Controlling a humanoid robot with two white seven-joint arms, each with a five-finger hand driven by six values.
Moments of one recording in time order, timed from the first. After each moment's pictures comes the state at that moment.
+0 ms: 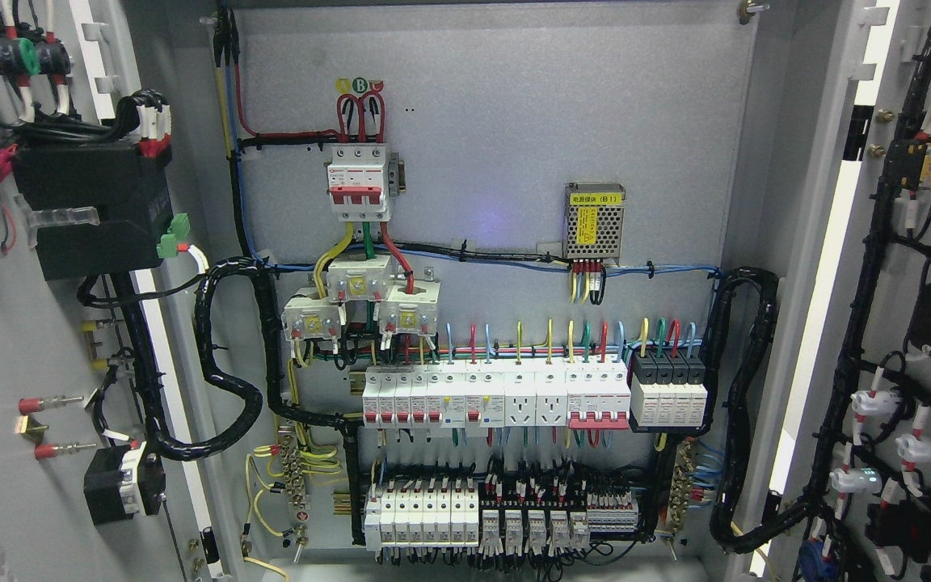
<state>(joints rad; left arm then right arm) 0.07 -0.04 0.00 -0.04 -0.07 -0.07 -0.15 -0.52 0.04 0.87 -1.75 -0.59 0.25 0.41</state>
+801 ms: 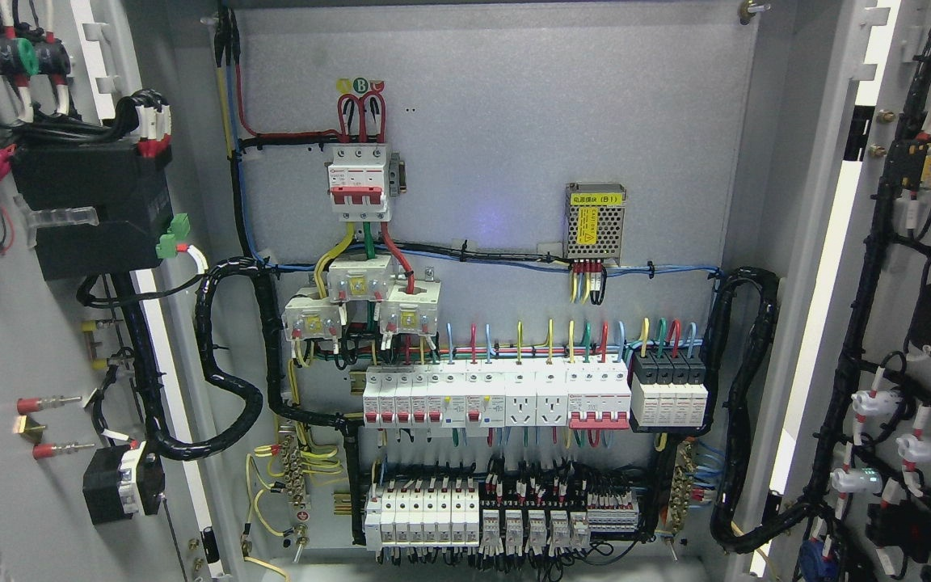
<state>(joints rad) 0.24 -0.03 -0.06 -0.32 -0.07 -0.07 -0.15 -0.43 0.03 0.78 -1.69 -0.47 0.09 0.30</state>
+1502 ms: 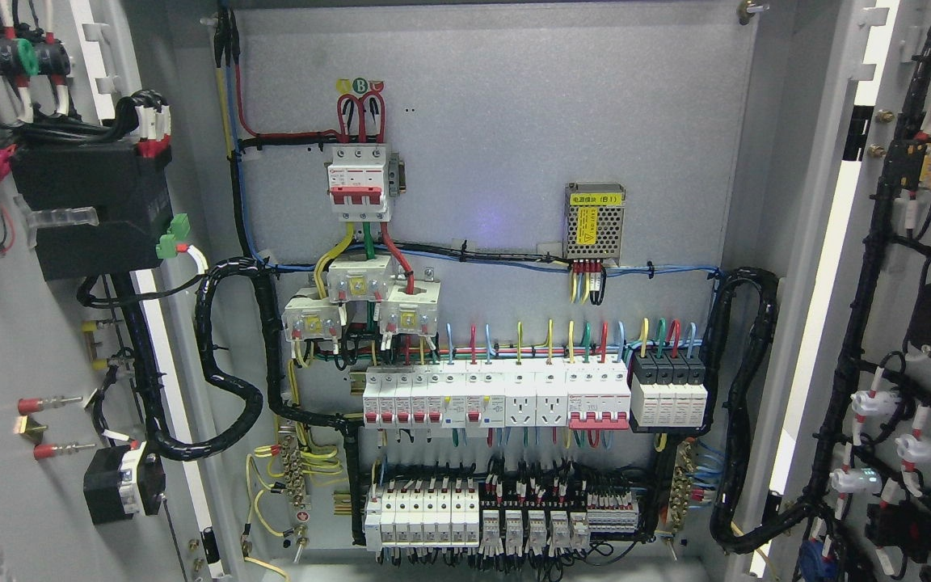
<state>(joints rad) 0.46 0.04 -0.17 -0.83 -0.07 -0.13 -0.21 -0.18 -0.05 0.66 -1.70 -0.37 -0.17 0.28</state>
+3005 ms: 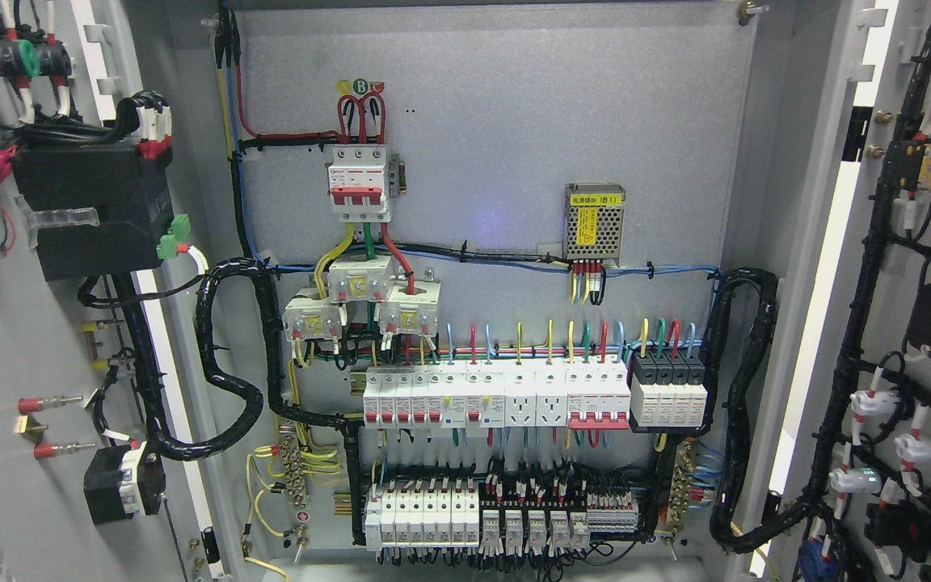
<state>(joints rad) 0.65 0.27 -0.22 -1.72 0.11 -0.44 -0.21 0.37 -0.30 0.30 -1.81 -0.36 -0.74 0.30</state>
